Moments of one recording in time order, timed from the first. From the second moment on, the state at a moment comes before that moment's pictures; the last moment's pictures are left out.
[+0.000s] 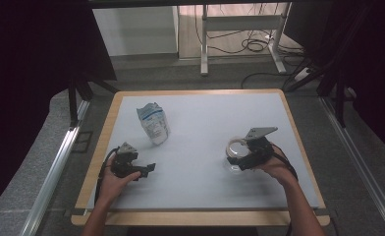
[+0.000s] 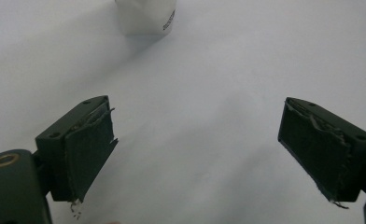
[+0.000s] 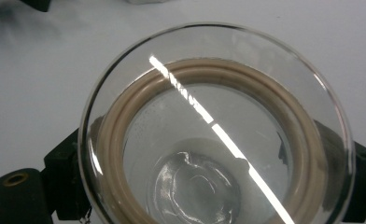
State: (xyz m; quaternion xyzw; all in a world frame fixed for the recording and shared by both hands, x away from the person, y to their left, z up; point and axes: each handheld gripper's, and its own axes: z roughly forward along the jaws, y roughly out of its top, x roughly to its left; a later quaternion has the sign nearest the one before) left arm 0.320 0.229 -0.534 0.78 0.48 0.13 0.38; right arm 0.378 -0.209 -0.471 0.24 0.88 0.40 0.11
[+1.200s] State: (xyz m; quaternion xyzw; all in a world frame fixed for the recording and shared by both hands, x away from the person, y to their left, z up) left arm 0.323 0.224 -0.537 0.79 0.48 0.13 0.37; right arm 0.329 -0.253 -0.451 0.39 0.74 0.52 0.19
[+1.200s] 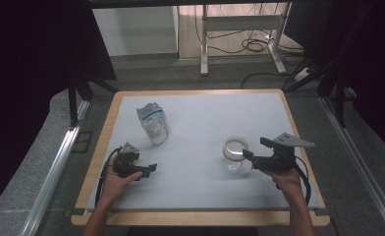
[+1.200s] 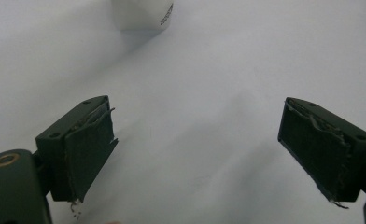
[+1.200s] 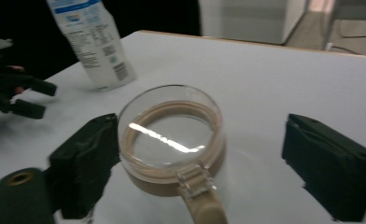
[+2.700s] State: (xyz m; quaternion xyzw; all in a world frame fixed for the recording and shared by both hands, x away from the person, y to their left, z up) left arm 0.322 0.161 -0.493 0.78 0.40 0.11 0.46; right arm 0.309 -0.254 -0.459 0.39 0.74 0.50 0.22
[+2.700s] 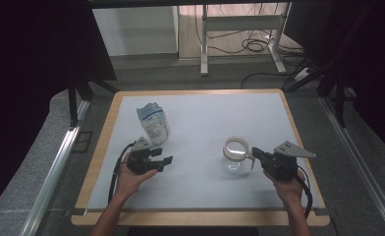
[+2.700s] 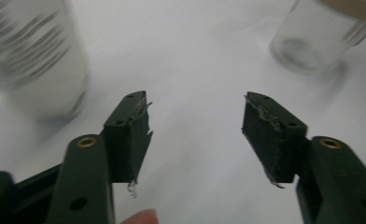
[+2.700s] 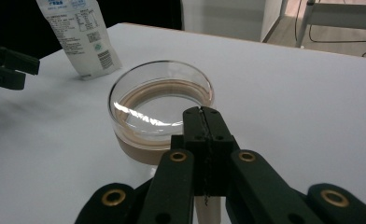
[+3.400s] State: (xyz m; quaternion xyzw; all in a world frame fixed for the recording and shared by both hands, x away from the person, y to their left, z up) left arm 0.358 0.067 -0.475 0.82 0.33 0.06 0.47; right arm 0.308 -0.252 -0.461 0.38 0.74 0.50 0.23
